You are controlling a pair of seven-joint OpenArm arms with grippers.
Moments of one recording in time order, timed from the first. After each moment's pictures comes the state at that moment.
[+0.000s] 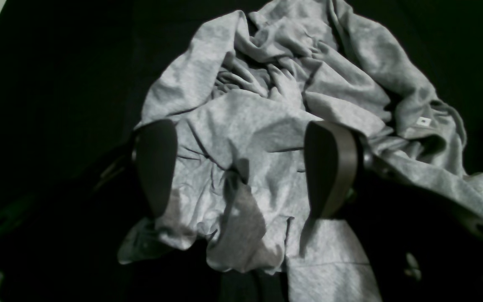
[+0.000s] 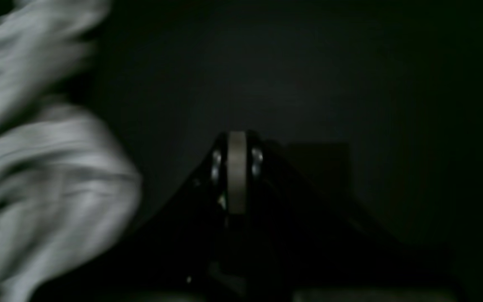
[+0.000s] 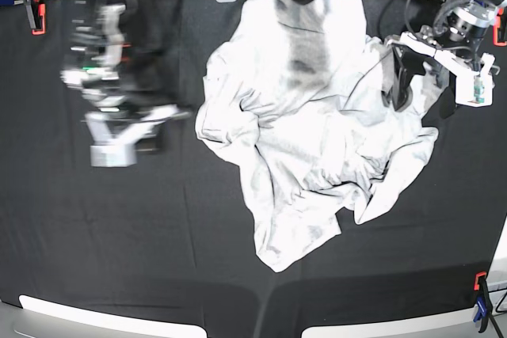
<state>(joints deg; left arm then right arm) 34.2 -9.6 -17.1 127.8 -25.3 -15.5 32.4 -5.7 9.8 19.3 89.2 16.8 24.4 -30.8</state>
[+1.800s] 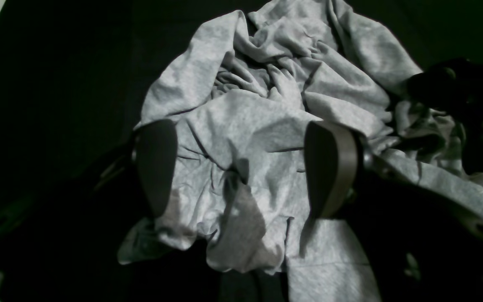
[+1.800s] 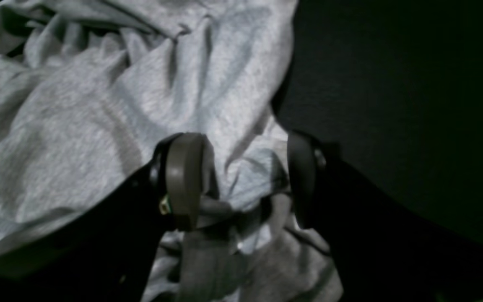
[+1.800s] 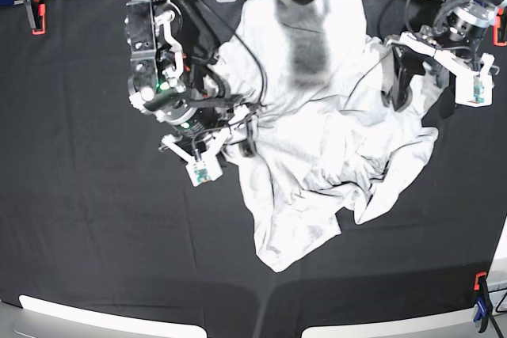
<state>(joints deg) 34.2 -9.7 -17.1 127.8 -25.3 -15.5 32.4 -1.6 0.5 -3.3 89.4 8.2 24.1 -32.9</state>
